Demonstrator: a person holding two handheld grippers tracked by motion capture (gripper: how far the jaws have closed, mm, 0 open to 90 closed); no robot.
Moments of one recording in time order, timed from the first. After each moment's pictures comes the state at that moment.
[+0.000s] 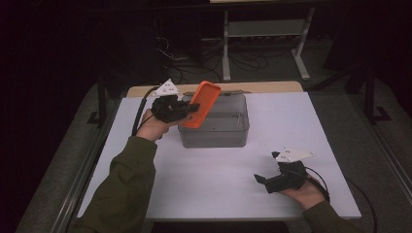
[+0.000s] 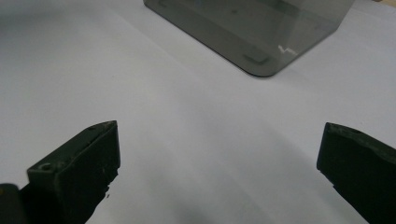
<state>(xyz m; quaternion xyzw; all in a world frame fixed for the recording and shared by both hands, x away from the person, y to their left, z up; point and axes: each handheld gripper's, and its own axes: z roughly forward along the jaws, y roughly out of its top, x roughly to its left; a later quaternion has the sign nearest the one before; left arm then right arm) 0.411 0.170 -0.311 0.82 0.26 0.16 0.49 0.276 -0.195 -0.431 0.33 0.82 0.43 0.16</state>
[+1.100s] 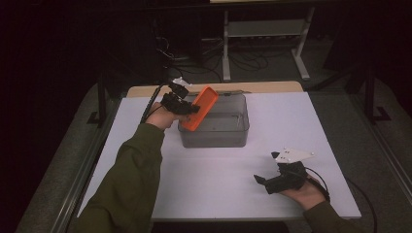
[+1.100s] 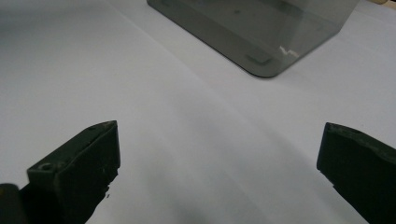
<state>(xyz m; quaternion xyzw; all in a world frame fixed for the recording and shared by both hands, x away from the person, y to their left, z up) 0.454 0.151 -0.326 0.86 0.34 0.11 0.36 0.275 -0.194 -0.431 0.33 0.83 0.43 0.16</state>
